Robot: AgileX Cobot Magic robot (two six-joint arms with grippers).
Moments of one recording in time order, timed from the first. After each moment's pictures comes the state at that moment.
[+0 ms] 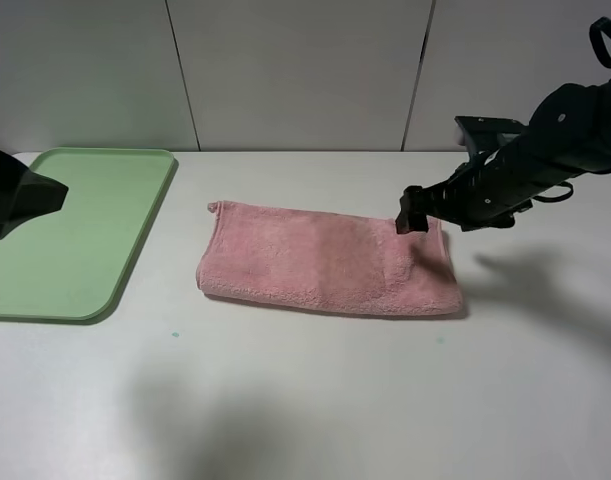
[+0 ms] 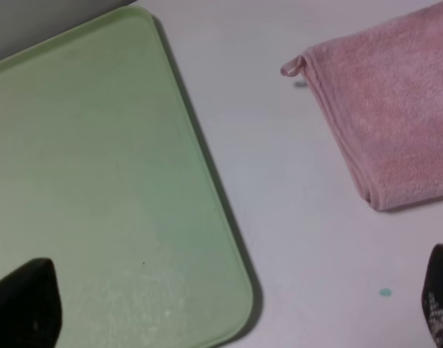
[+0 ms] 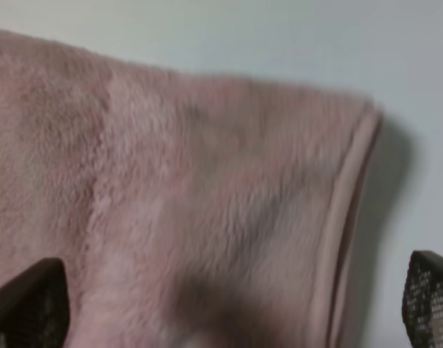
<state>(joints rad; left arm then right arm) -0.55 0.84 -0.67 0.47 0.62 -0.32 0.26 1.79 -0.90 0.35 0.32 -0.16</state>
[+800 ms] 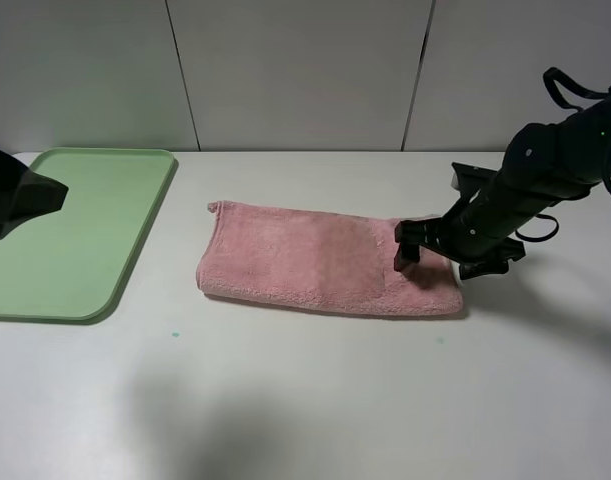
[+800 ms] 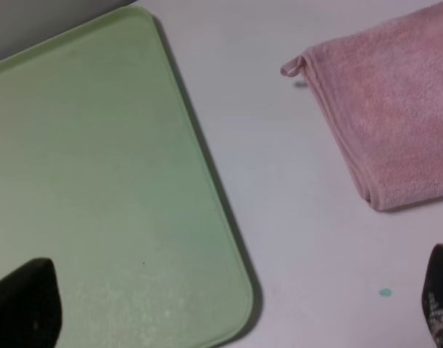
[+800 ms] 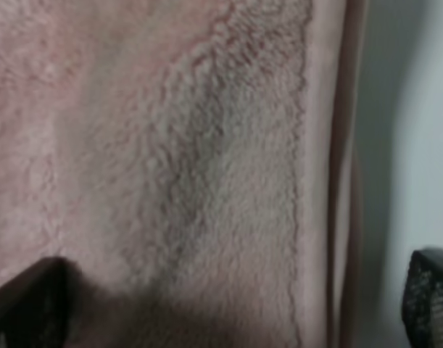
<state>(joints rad) -0.55 0.84 -0.67 0.47 0.62 -0.32 0.26 1.93 -0.90 0.32 0.35 0.00</state>
